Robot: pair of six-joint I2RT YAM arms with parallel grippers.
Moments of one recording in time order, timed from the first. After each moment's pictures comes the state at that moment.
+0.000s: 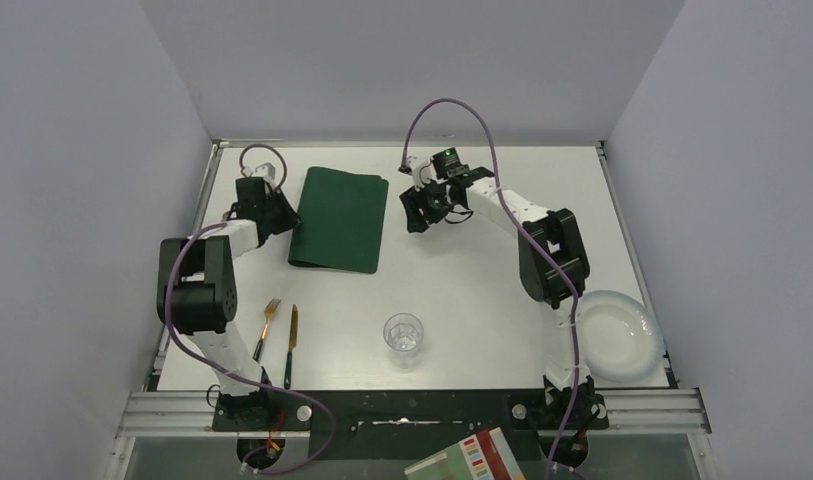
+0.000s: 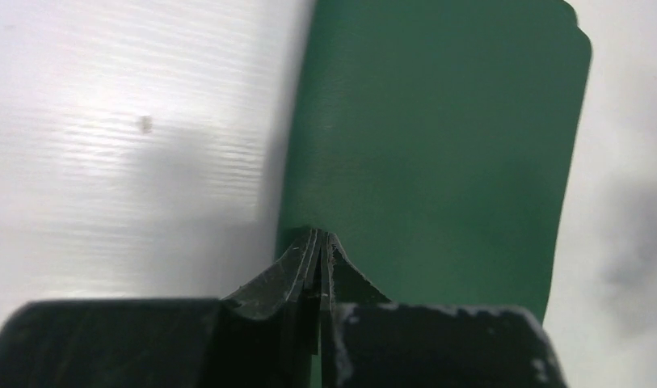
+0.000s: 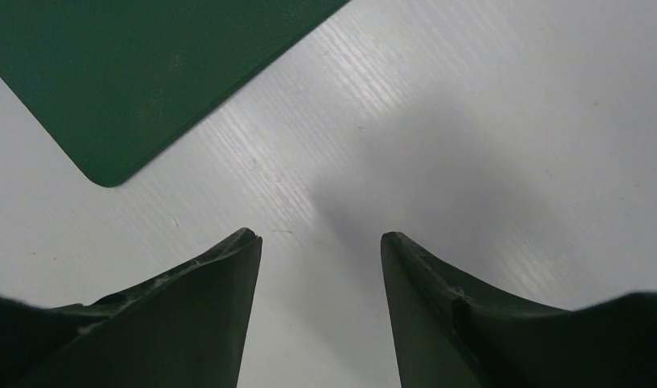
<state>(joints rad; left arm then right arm) 0.06 1.82 1.02 0.10 0.21 -0.38 0.49 2.15 1.72 -0.53 -0.38 -0.24</state>
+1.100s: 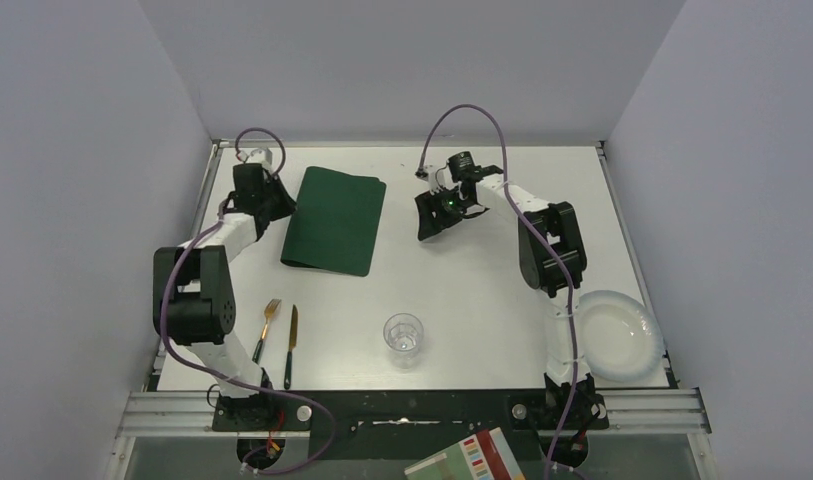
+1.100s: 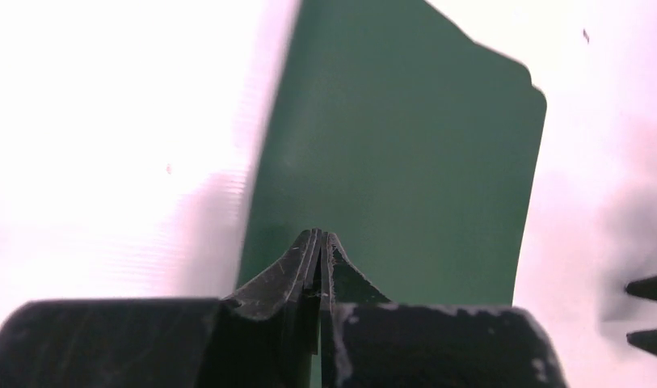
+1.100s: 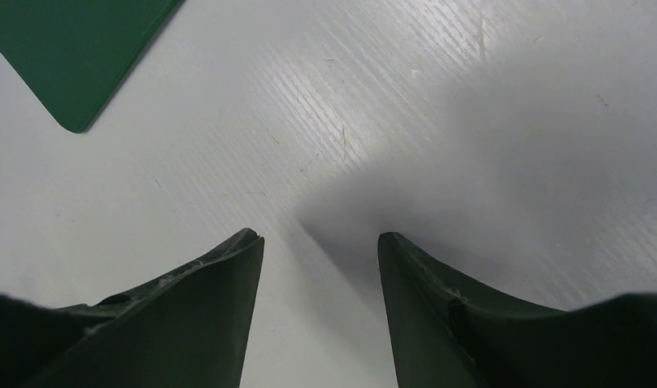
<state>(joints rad) 0.00 1.77 1.09 0.03 0.14 -0.35 0.37 2.27 1.80 -0.67 -0.58 -0.20</state>
